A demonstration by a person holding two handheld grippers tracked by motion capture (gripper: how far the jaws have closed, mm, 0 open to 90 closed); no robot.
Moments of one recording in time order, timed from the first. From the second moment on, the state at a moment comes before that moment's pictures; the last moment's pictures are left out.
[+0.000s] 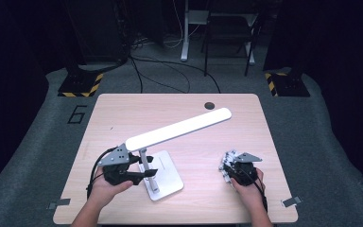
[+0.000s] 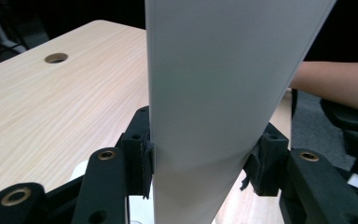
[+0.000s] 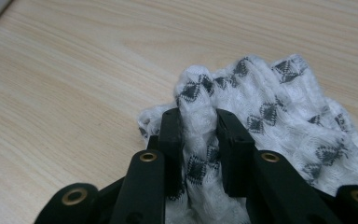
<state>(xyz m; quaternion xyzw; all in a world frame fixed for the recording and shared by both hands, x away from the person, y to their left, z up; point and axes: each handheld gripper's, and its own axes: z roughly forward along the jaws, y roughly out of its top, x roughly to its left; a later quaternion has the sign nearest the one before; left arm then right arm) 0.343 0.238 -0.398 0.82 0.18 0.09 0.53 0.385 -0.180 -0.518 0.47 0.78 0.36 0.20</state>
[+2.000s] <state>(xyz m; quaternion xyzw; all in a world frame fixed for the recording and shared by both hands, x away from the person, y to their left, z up) 0.323 0.230 -0.363 0.81 0.18 0.08 0.56 0.339 -0.028 -0.511 0.25 0.87 0.42 0.09</state>
